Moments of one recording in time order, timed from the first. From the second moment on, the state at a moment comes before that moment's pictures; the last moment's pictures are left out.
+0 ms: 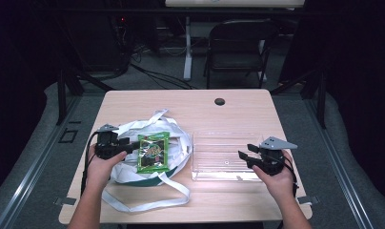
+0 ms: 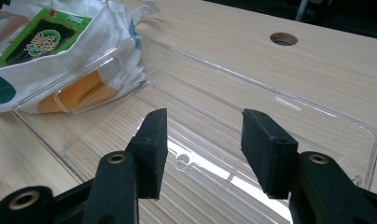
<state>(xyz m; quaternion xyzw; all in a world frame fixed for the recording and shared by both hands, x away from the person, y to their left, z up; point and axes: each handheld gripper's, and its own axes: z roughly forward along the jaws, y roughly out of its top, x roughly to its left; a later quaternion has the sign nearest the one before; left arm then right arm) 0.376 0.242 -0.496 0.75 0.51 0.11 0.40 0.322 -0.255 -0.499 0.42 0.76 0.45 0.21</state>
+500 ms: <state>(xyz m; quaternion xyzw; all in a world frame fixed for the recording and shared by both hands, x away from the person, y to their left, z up) 0.380 0.240 -0.504 0.75 0.52 0.08 0.40 0.320 -0.252 -0.500 0.41 0.77 0.45 0.22</state>
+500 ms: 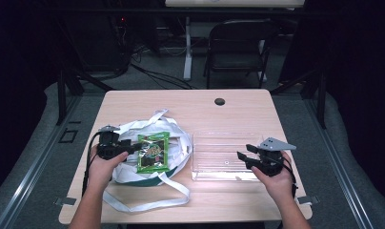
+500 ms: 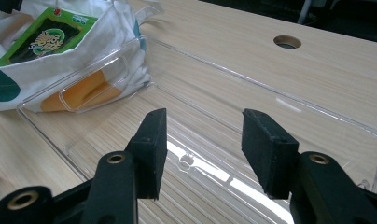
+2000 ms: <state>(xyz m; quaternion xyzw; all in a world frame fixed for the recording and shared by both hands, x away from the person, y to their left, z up) 0.406 0.220 -0.539 0.73 0.56 -0.05 0.40 0.310 -0.251 -0.501 0.40 0.77 0.44 0.22</state>
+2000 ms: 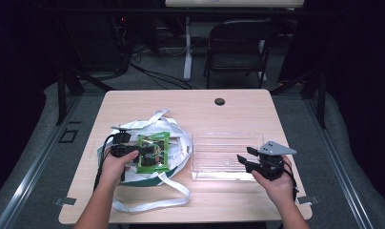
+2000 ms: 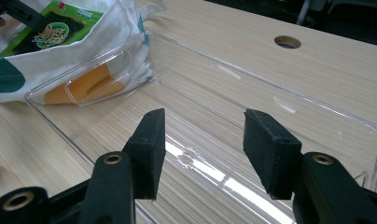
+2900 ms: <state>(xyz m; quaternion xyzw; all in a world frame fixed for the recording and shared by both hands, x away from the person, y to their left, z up) 0.409 0.215 -0.545 0.74 0.54 -0.08 0.38 0.307 -0.252 -0.502 0.40 0.77 0.44 0.23</state>
